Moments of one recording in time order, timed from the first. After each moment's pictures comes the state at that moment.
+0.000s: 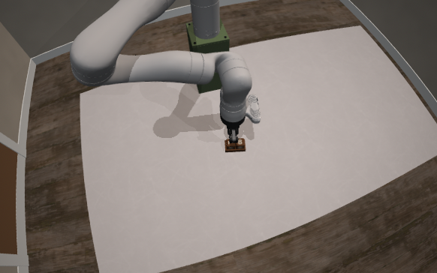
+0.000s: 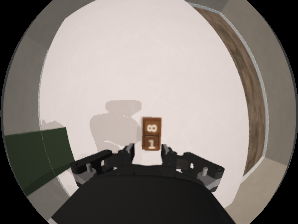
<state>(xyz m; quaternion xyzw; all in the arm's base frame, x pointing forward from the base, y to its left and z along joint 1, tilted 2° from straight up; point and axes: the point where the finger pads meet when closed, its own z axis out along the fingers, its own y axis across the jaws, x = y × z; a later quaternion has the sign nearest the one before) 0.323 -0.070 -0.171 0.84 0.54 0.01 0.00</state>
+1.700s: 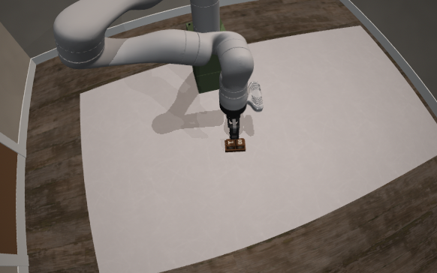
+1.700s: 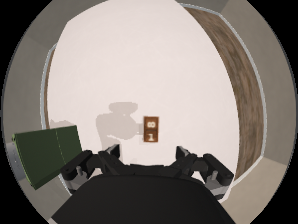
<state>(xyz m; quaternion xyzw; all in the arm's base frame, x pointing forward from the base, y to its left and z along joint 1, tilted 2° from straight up) 0.321 -0.071 -0.108 0.84 0.54 0.01 0.01</state>
